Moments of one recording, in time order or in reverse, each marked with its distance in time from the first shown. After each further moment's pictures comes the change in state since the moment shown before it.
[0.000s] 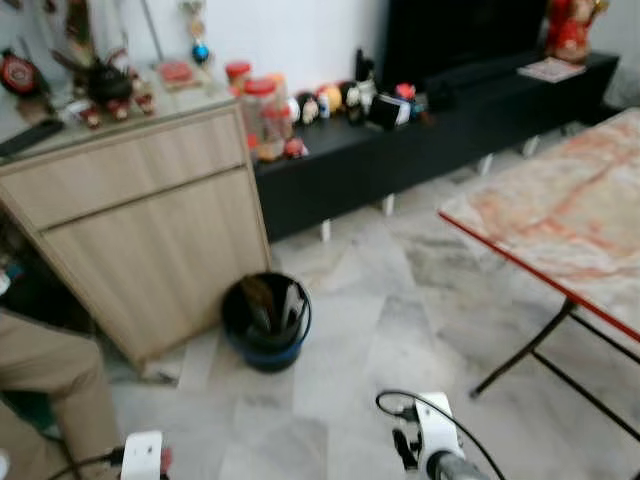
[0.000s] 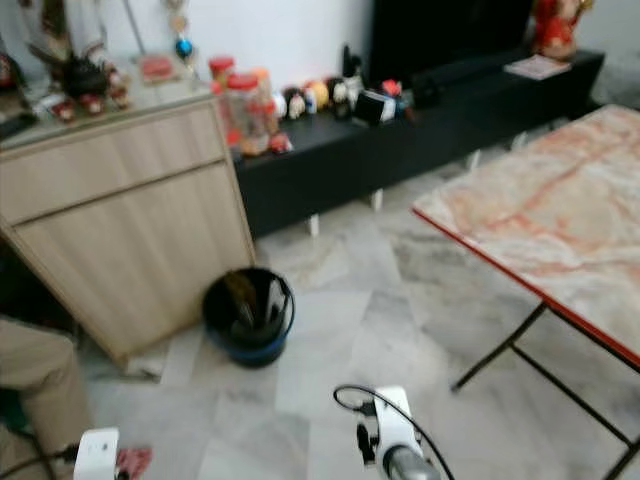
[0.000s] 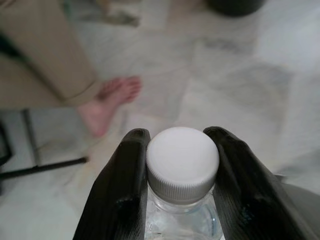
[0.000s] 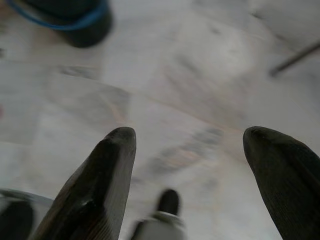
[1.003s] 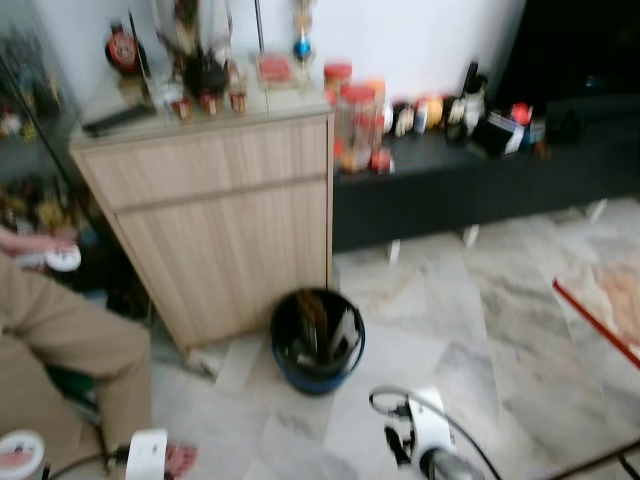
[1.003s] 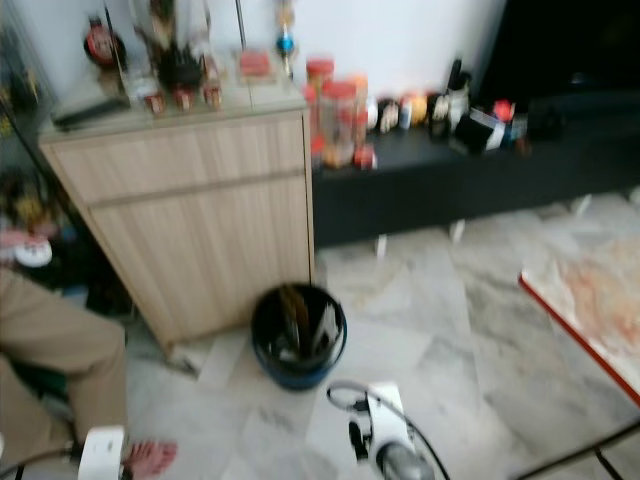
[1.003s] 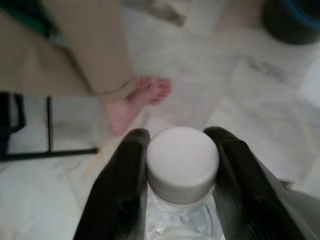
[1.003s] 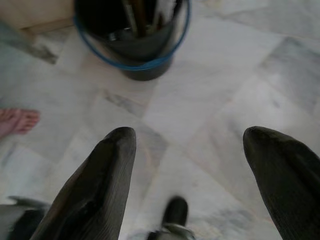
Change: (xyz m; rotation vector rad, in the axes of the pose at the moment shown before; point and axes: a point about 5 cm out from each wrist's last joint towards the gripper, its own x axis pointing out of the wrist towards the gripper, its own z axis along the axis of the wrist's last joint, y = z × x) left arm 0.002 0.010 0.008 0.025 -0.019 0.024; right arm 0.004 0.016 0.020 0.001 -0.059 0.057
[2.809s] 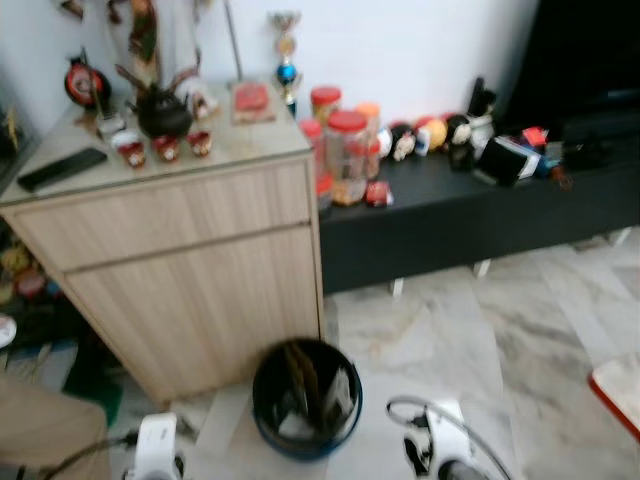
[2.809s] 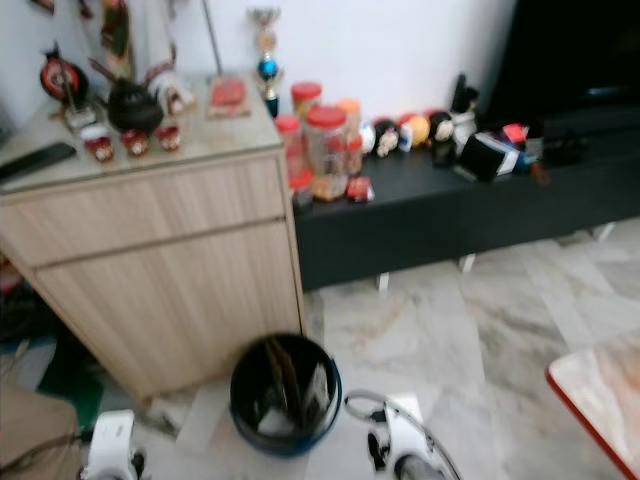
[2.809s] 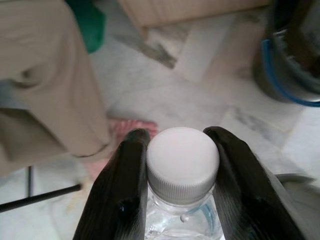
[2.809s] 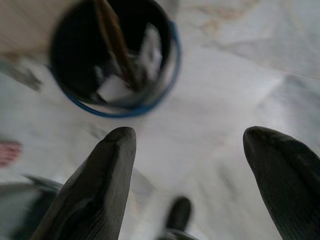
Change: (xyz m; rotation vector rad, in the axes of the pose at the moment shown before) left arm 0.000 0.010 0.000 -0.016 0.000 0.026; right arm 0.000 0.015 -0.004 0.011 0.005 0.028
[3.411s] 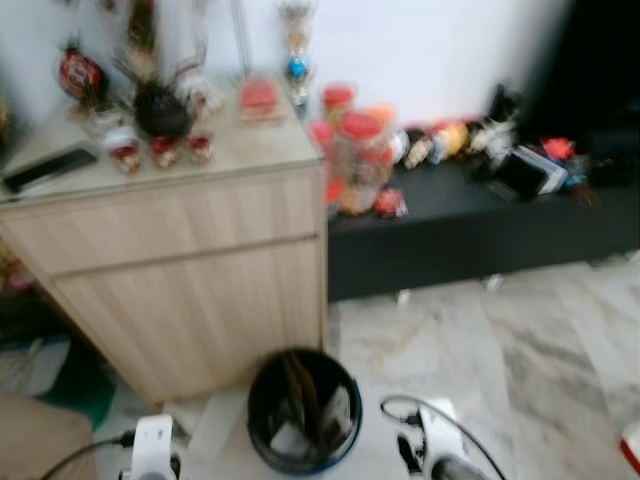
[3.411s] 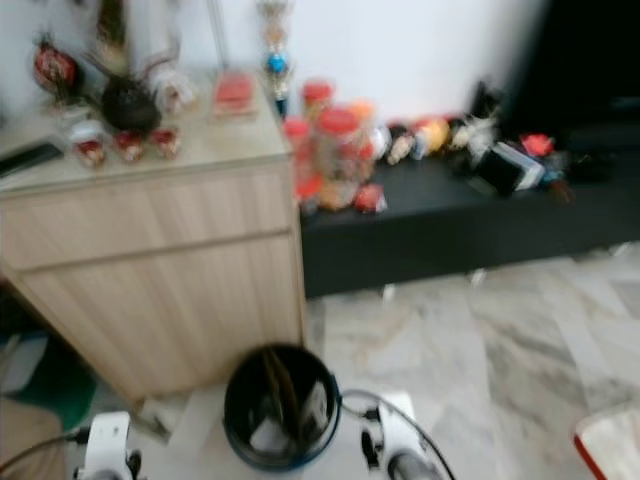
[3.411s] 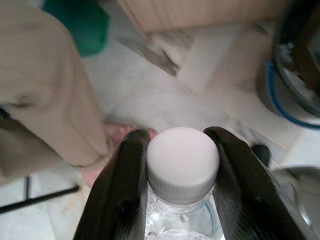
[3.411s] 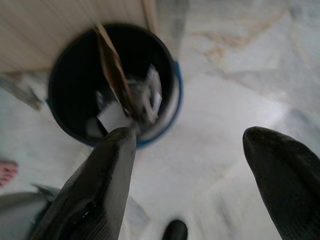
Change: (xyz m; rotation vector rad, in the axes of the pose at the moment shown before) left arm -0.001 -0.002 -0.004 -0.005 0.011 -0.002; right arm 0.001 -0.006 0.007 -0.013 -0.023 -0.016
